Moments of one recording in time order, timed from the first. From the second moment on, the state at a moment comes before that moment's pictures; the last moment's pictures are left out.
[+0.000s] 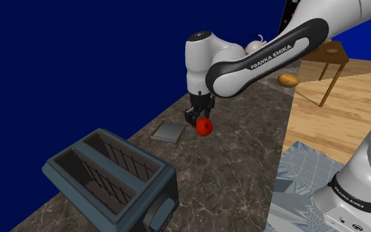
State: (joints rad) arm 0.10 0.06 0.43 -2.12 -0.22 2.18 0.59
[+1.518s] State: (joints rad) arm 0.18 0.32 0.45 -1.56 -0.31 1.84 0.63
